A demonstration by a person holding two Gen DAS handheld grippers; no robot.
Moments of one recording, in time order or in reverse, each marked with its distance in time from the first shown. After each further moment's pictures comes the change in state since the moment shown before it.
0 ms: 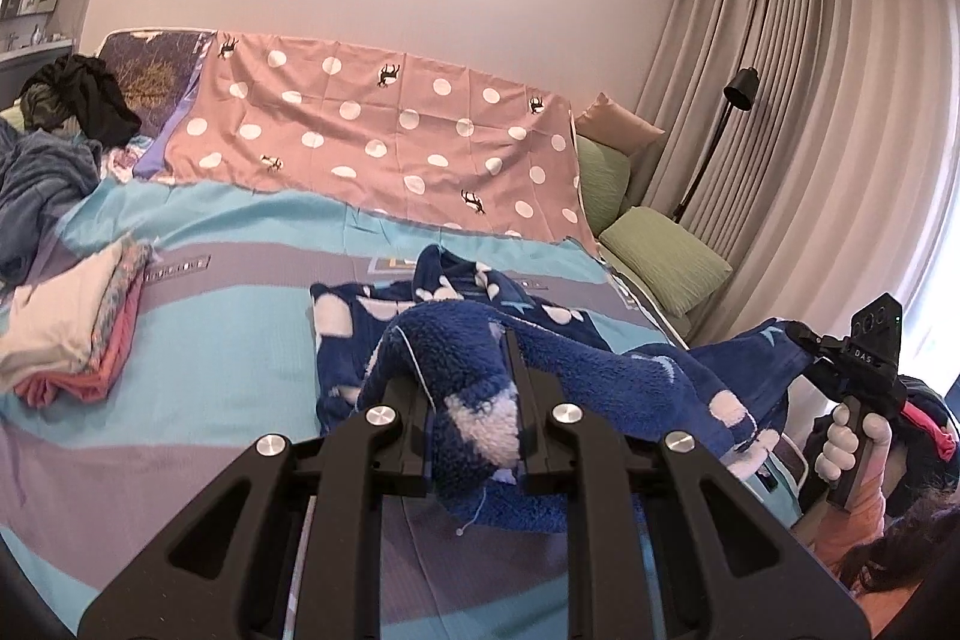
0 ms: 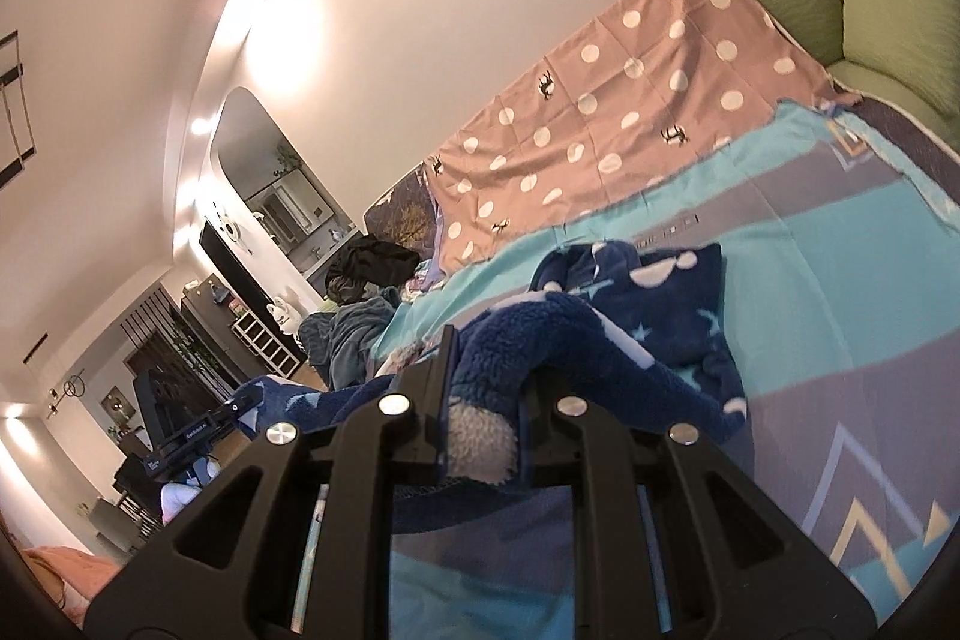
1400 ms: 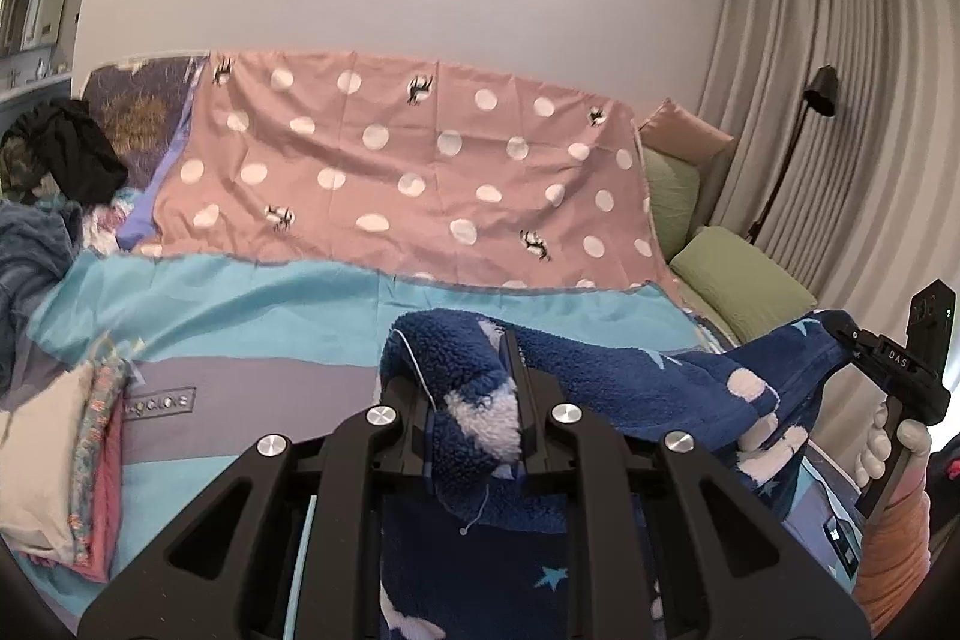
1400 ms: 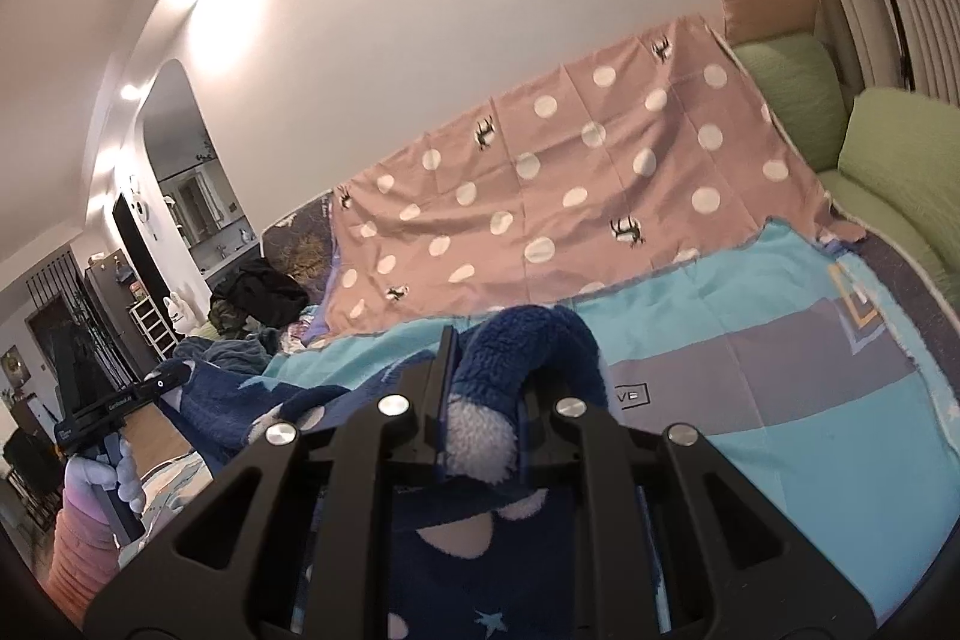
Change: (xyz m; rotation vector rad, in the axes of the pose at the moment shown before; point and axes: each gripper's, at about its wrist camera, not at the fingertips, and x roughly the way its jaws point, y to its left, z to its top) left arm 0.203 0.056 0.132 0.024 0.015 0.111; right arm 0.205 -0.072 0.128 -0.140 -0.039 -0.216
